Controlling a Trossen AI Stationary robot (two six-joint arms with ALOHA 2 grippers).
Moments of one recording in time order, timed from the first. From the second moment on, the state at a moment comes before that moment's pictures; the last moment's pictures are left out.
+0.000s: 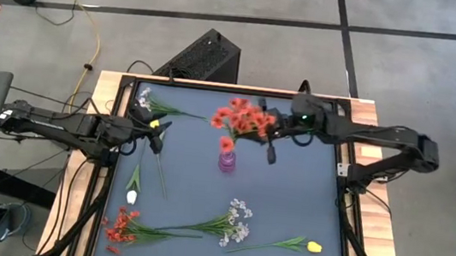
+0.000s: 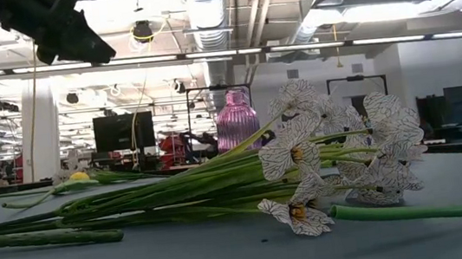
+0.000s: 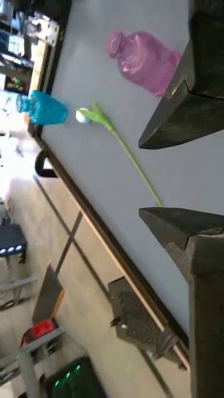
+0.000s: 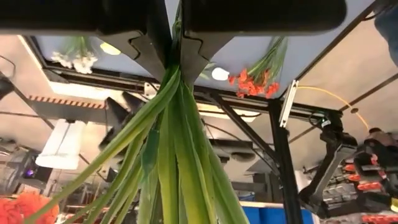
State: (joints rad) left arm -0.08 0.65 0.57 -0.34 -0.73 -0.27; right arm -0.16 1.32 1.13 0.07 -0.38 -0.10
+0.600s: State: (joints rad) left arm -0.08 0.65 0.57 -0.33 -0.72 -0.30; right arm -0.17 1.42 1.13 0.07 -0.32 -0.14
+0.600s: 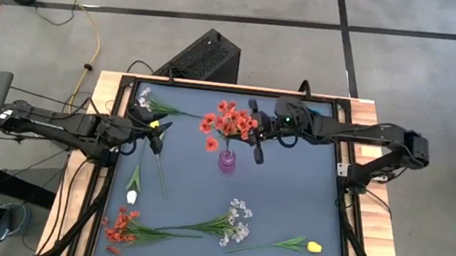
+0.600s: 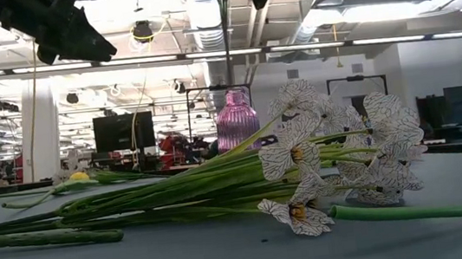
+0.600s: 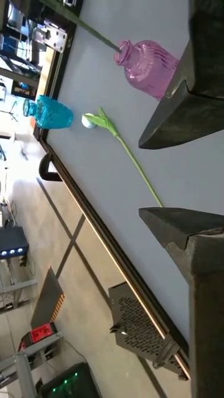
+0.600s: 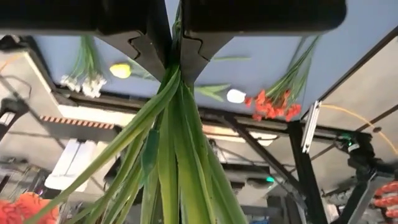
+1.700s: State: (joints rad) left arm -0.08 0.65 0.57 -0.33 -0.67 -0.34; right arm -0.17 1.50 1.13 -0.07 -0.34 -0.04
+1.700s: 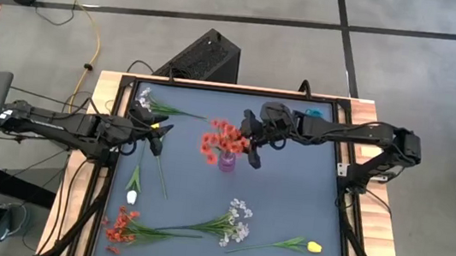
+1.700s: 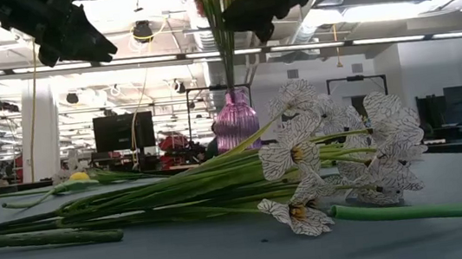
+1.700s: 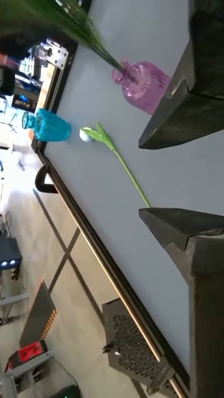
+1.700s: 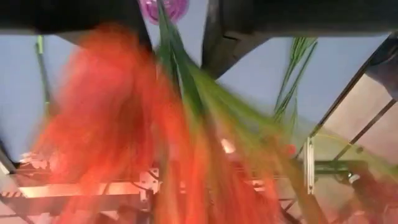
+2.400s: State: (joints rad) left arm -0.08 0.65 0.57 -0.36 -0.53 -0.35; right arm -0.20 1.48 1.45 -1.02 -0.34 -0.02
